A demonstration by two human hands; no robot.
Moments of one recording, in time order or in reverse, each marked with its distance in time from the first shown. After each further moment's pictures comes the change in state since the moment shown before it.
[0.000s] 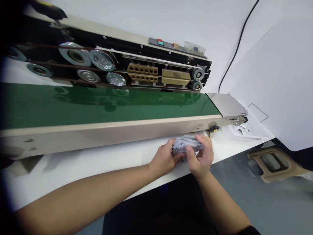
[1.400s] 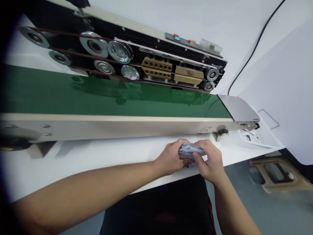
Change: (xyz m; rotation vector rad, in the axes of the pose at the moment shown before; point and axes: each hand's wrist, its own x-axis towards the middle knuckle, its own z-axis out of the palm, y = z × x) left_hand 0.002 0.001 0.000 -0.078 -0.046 0.006; right_hand 0.033 -0.009 -0.029 -0.220 -0.649 -0.049
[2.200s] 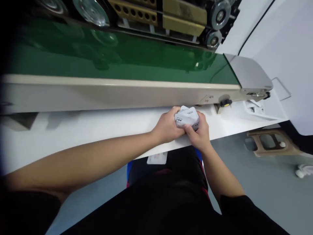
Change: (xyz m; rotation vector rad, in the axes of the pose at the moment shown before) left_hand 0.008 0.002 -0.002 0.097 0.050 -0.138; right_hand -0.024 0.021 0.047 0.179 0.124 0.330
